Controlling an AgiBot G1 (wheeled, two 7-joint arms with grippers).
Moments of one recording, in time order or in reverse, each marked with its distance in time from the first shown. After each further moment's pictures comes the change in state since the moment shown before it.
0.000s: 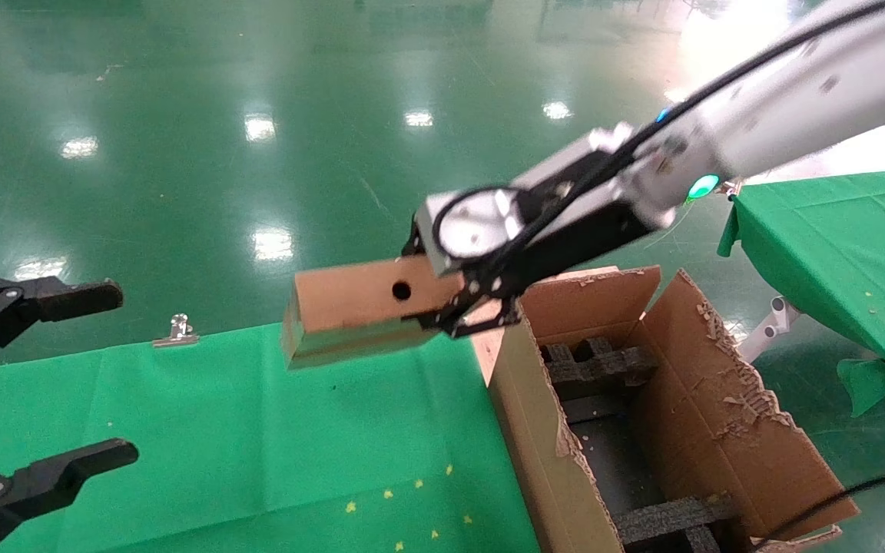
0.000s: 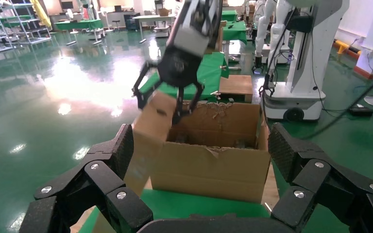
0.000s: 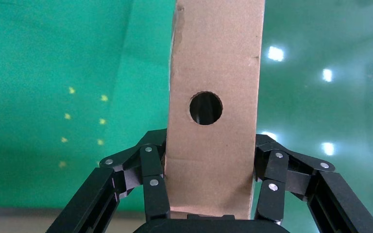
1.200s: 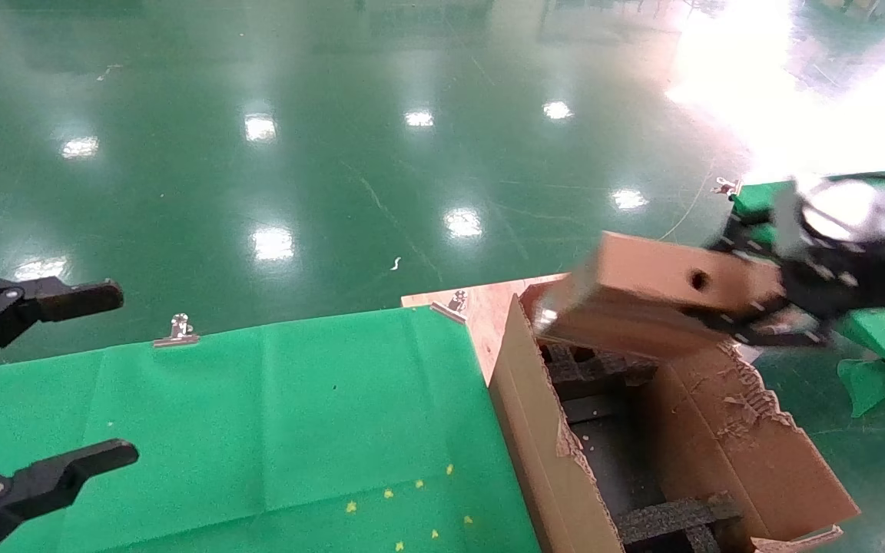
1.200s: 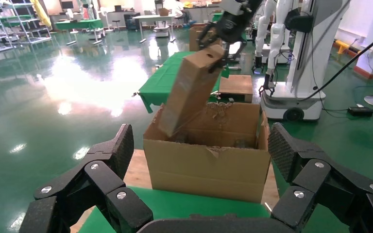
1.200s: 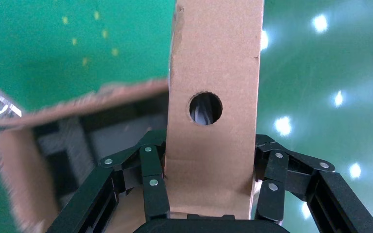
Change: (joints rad) left arm 0.000 0.000 0.000 0.000 0.000 0.000 0.000; right arm 0.377 0.588 -0.409 0.119 0.139 0.001 0.112
